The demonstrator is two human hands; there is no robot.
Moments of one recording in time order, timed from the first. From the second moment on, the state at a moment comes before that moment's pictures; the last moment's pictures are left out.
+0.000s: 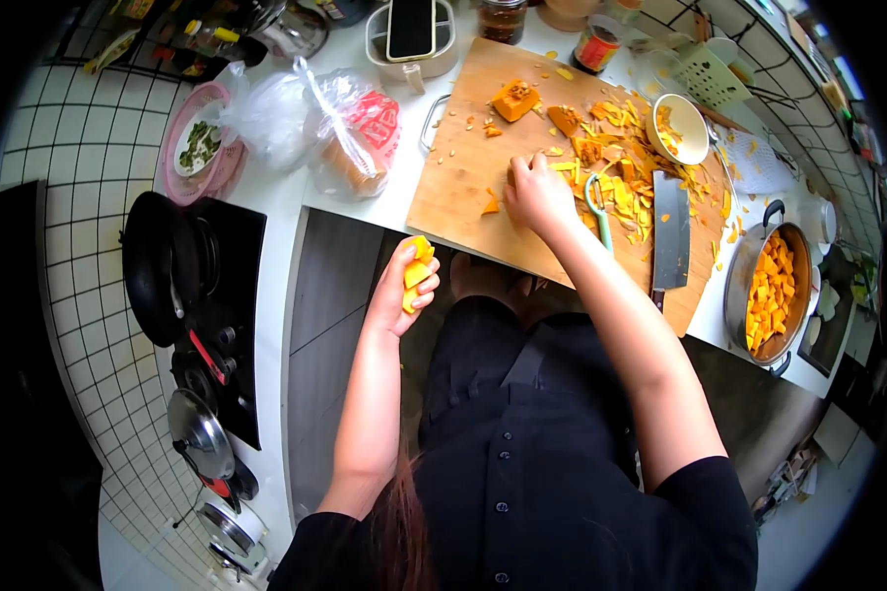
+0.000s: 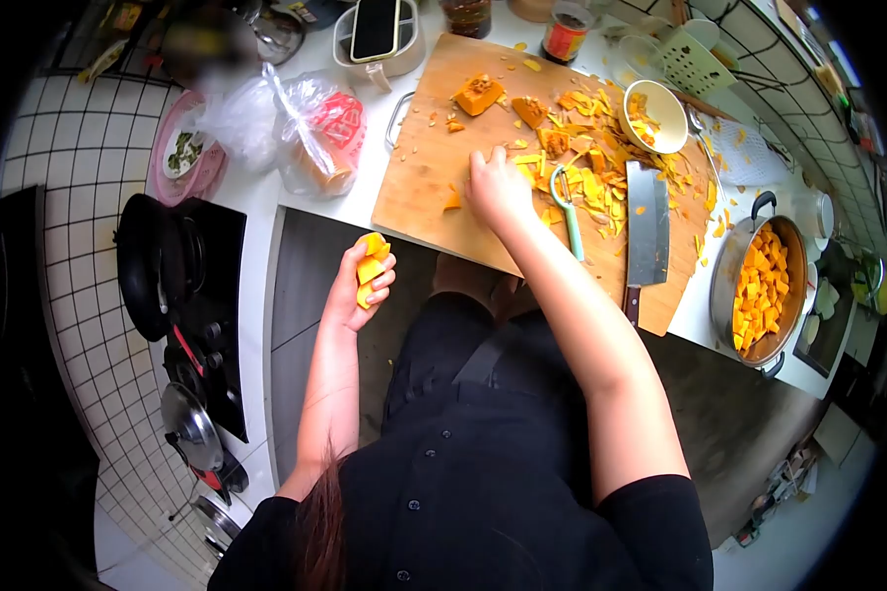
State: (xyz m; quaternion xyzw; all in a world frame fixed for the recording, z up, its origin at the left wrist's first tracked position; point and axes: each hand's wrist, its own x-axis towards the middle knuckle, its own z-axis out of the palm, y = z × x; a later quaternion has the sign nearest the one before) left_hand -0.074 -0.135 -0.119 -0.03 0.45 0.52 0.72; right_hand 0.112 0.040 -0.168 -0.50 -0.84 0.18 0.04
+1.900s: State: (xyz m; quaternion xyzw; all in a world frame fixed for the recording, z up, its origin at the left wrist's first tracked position) left_hand 0.327 0.034 -0.101 0.10 0.41 0.11 0.90; right_hand 0.508 -0.123 -0.087 -0.75 -0.14 0.30 0.58
